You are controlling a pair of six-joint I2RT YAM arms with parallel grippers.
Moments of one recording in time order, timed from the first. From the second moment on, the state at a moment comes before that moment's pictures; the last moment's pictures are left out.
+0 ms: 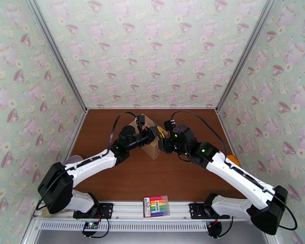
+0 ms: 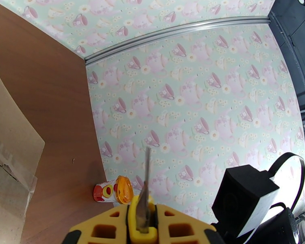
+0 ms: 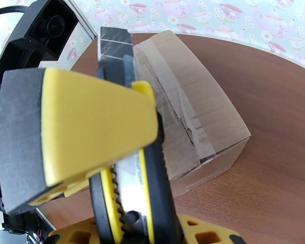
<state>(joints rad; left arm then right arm) -0.73 1.45 0.94 0.46 0.30 -1.18 0.76 1.18 1.12 -0.58 0.02 0.40</state>
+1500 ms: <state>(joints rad) -0.40 1.26 0.99 -0.22 0.20 -0.87 0.53 1.36 1.11 -0.56 0.21 0.42</state>
